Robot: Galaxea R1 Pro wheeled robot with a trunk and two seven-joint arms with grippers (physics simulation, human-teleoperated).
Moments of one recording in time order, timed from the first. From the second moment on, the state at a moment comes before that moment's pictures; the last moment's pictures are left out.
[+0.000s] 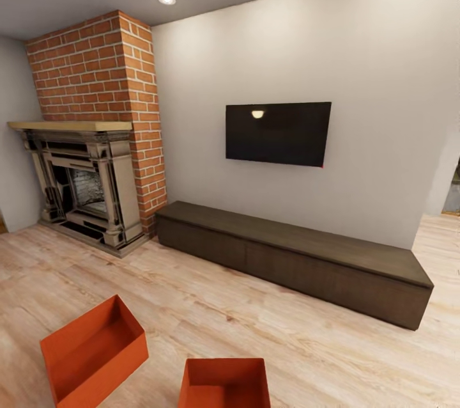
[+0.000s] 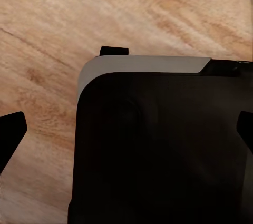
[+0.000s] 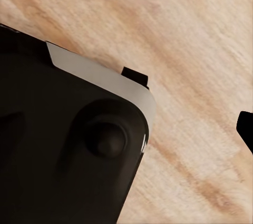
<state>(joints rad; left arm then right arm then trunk) 0.00 0.01 0.02 -0.02 0.07 -0.11 -0.01 -0.05 -0.05 0.63 0.01 -0.27 -0.17 0.09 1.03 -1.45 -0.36</state>
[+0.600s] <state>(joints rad) 0.00 0.01 0.02 -0.02 0.07 -0.11 -0.01 -0.06 -0.05 0.63 0.01 -0.27 -0.17 0.09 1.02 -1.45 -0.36</state>
